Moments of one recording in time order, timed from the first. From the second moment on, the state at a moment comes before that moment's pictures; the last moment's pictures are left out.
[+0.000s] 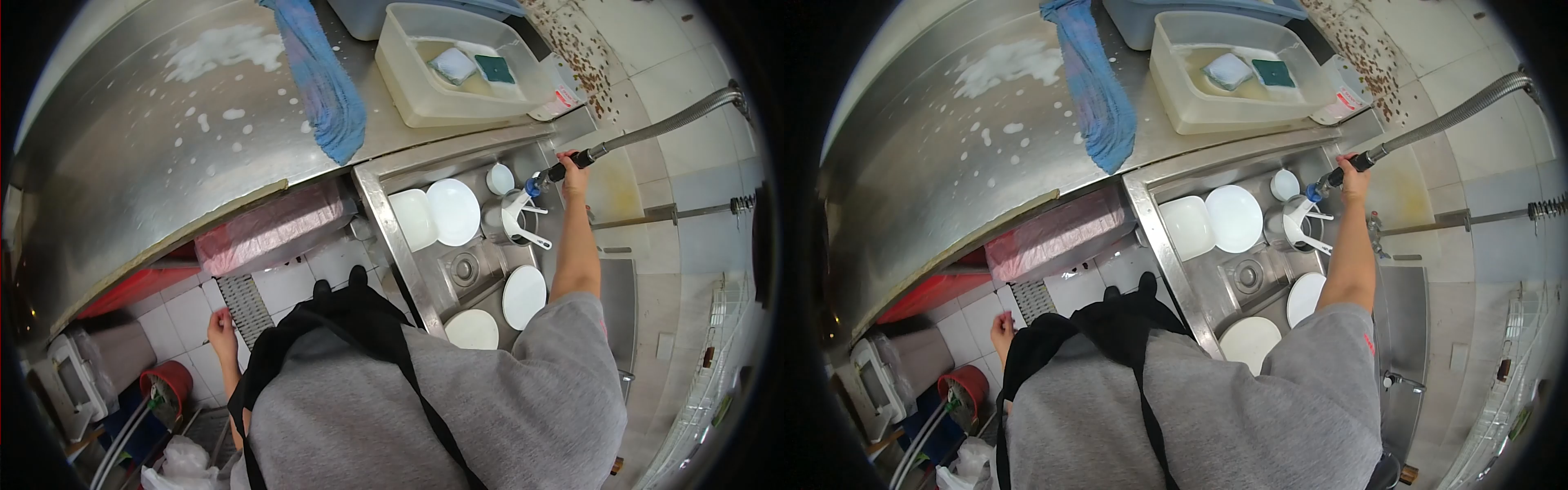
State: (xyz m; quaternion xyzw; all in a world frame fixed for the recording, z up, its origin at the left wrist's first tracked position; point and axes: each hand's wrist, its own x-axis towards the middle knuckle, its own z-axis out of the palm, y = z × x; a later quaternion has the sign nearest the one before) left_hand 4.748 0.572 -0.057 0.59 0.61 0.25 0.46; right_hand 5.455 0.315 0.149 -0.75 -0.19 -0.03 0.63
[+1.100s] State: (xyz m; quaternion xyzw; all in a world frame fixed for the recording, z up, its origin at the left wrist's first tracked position) left_hand 5.142 0.495 0.057 0.96 -0.07 -0.06 0.27; right_hand 5.398 0.247 0.169 -0.71 -0.15 -0.27 0.63
